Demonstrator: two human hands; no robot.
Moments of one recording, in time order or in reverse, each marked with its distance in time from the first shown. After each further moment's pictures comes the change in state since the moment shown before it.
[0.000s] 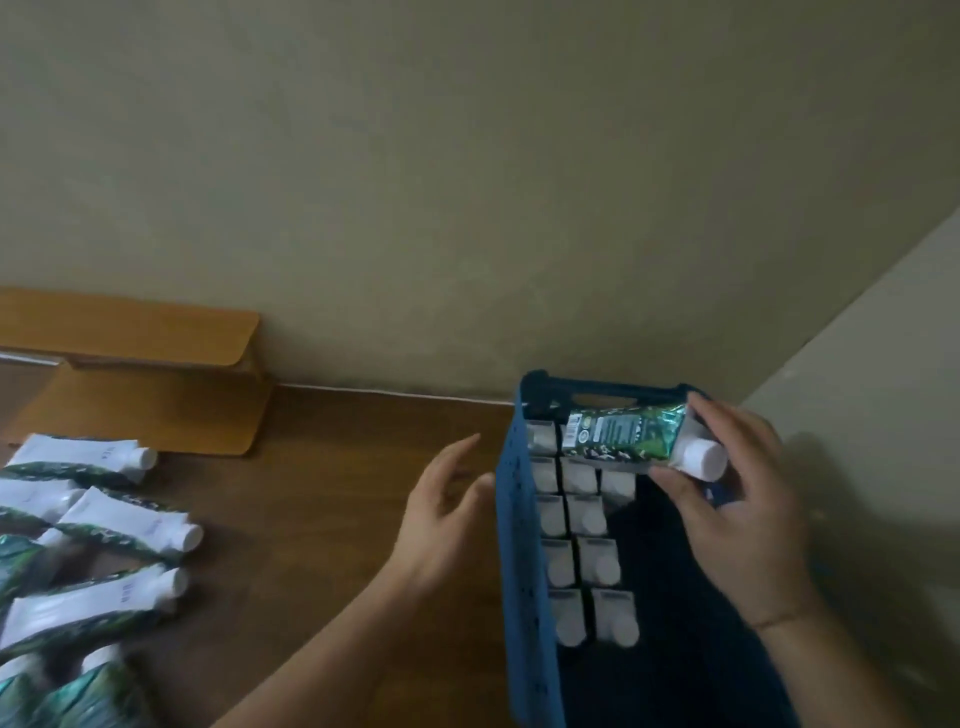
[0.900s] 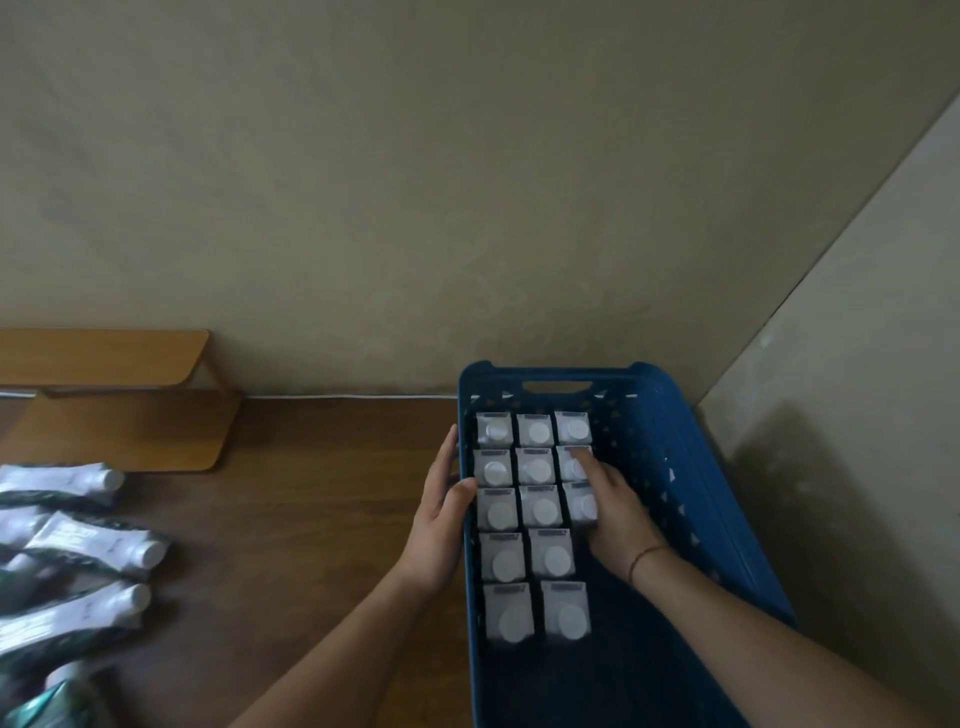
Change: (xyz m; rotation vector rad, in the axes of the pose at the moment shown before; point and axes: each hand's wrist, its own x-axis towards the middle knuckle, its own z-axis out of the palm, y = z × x) left_hand 0.020 -0.018 0.067 -0.180 -0.052 -0.021; right_hand -0.037 0.142 0.078 -0.023 -0.658 0.360
